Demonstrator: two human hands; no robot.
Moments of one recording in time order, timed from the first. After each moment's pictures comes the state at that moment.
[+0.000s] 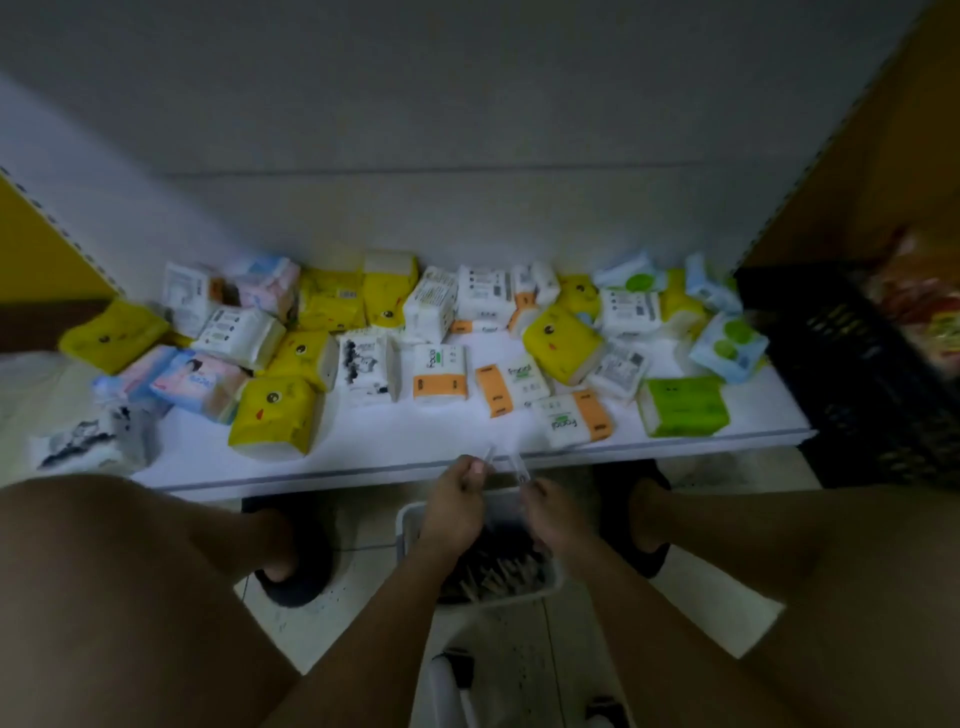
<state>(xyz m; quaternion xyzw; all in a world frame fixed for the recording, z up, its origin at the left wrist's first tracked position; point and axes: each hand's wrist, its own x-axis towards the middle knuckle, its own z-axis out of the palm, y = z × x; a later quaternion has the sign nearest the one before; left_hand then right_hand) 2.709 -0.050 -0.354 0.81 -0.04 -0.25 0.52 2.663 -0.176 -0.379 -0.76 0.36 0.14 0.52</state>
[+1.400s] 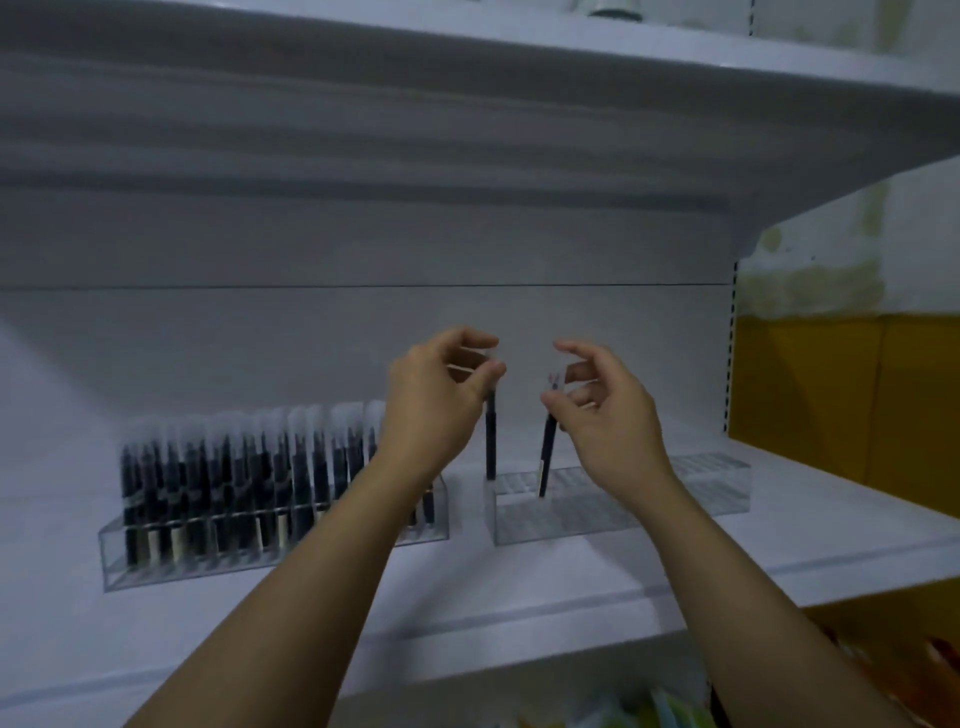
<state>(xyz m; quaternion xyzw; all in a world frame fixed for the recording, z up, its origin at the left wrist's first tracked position) 2.848 -0.157 0.184 0.69 -0.39 0.24 0.56 2.777 -0.307 0.157 -0.76 -0.02 -0.49 0.42</state>
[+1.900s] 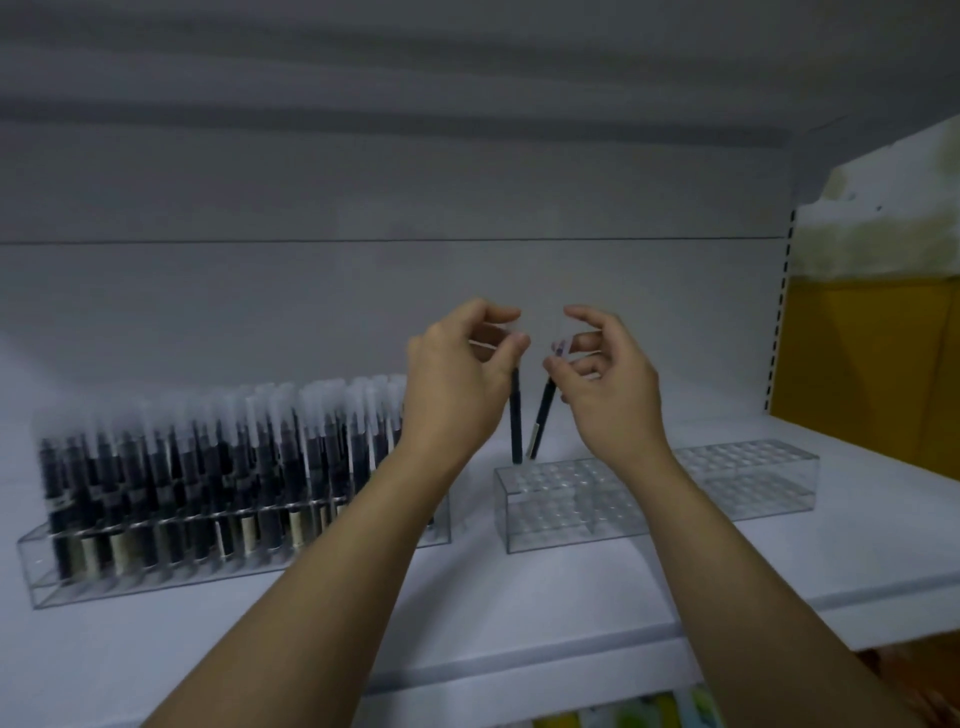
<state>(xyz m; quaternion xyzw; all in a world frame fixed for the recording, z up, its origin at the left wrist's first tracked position) 2.895 -0.200 0.168 0.68 -0.37 0.28 0.57 2.856 -0.339 0.143 -0.73 0.00 -0.52 0.45</state>
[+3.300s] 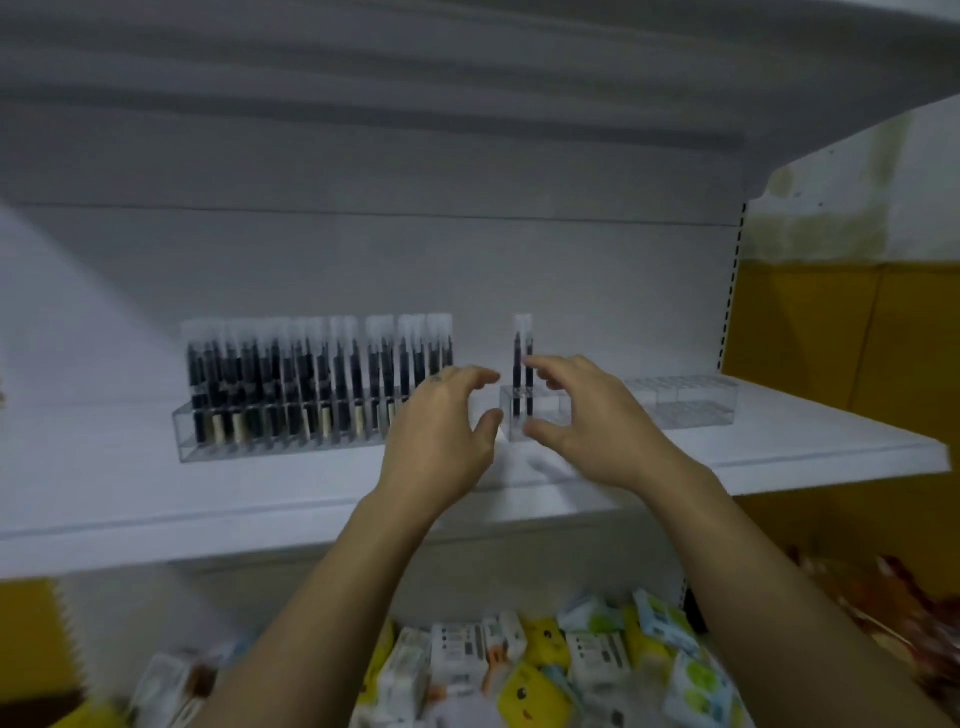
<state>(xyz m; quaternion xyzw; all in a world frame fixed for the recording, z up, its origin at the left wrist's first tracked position) 2.799 -0.105 0.093 0.81 -0.37 0.27 0.36 2.730 -0.266 0.105 -0.93 0.00 -0.31 0.18</state>
